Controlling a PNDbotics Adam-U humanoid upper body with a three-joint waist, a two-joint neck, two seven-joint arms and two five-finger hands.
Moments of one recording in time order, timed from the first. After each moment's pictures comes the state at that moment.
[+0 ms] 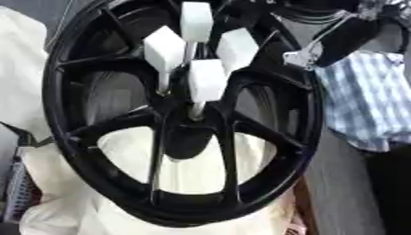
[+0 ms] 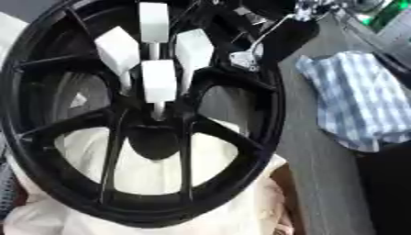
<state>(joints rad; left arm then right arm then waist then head) -0.24 0.39 -0.05 -1.98 0.15 -0.17 0.37 -0.68 -1.08 0.28 -1.99 -0.04 0.18 0.62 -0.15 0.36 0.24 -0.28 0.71</state>
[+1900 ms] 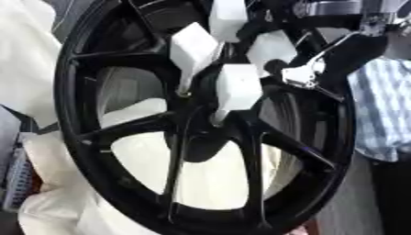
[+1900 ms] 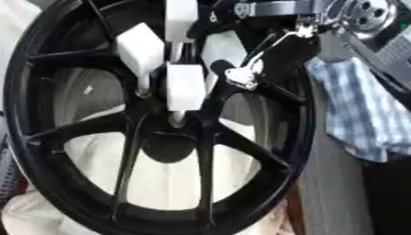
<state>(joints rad) -0.25 0.38 -0.06 -1.98 0.12 -0.15 0.37 -0.69 -1.03 0.28 -1.99 0.00 0.17 0.67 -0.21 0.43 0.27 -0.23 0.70</state>
